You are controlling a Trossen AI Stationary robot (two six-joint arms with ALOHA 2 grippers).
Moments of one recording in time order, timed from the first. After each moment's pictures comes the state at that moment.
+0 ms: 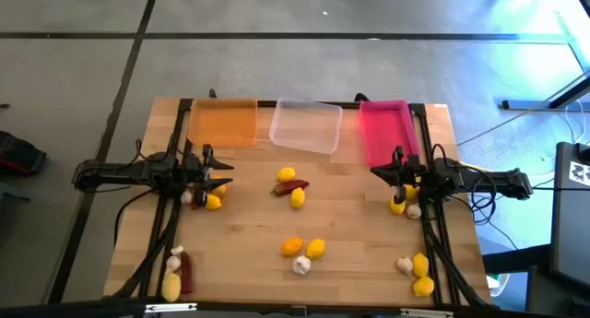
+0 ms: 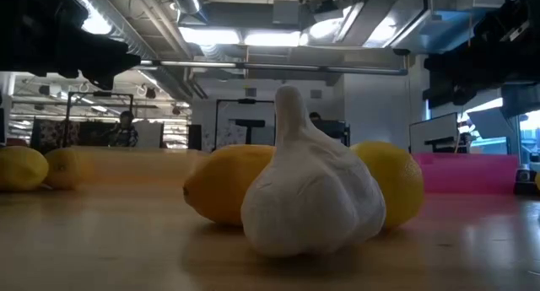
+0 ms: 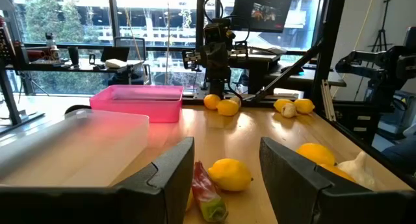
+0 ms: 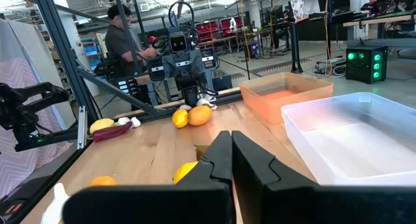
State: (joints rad) left arm -0.01 0.01 0.01 0.02 -0.06 -0.03; right arm 0.03 0.00 0.01 0.05 0.15 0.18
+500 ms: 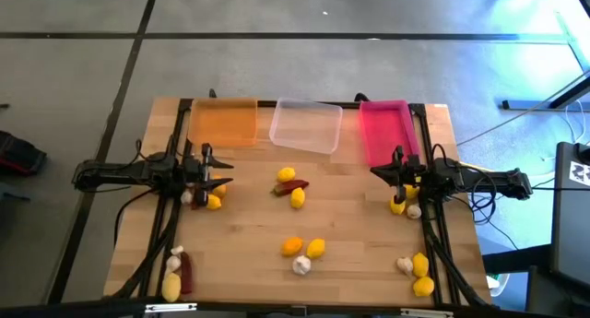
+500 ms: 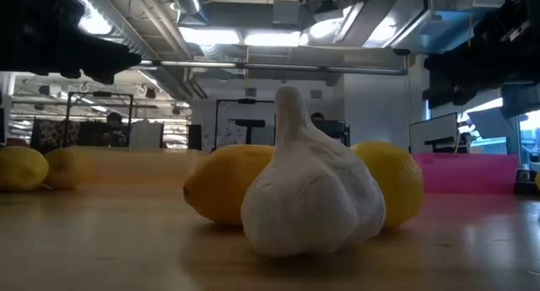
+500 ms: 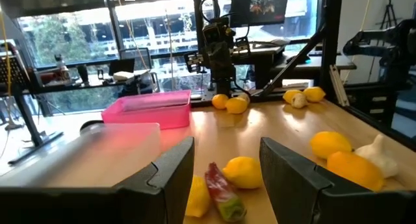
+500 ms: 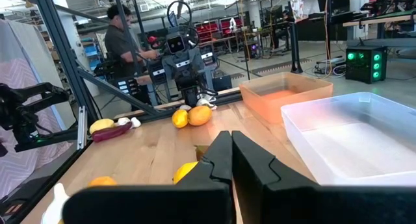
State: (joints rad) left arm -0.01 0.01 0.01 0.02 -0.07 0.10; right arm 0.03 0.00 0.01 0.05 0.15 0.18
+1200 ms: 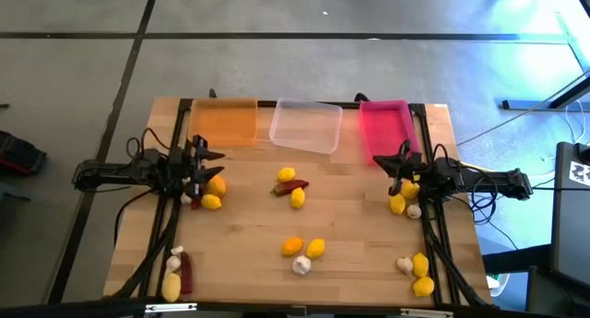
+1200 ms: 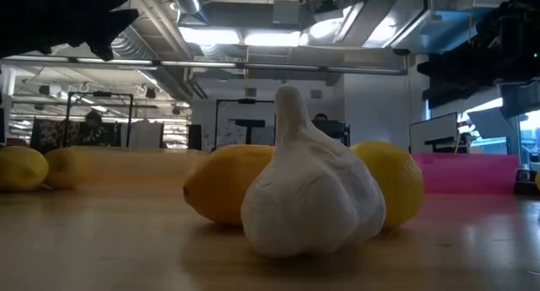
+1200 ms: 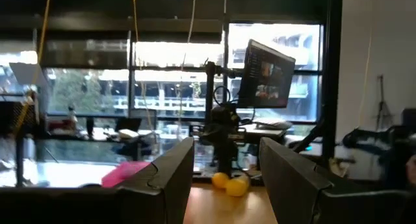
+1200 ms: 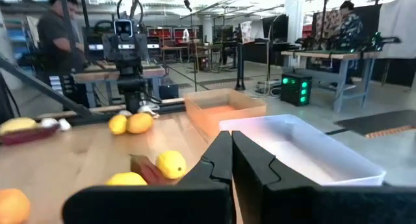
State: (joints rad) left arm -0.01 0.01 0.01 0.33 -0.11 -0.03; right arm 0.03 0.00 0.02 0.08 0.35 -0.01
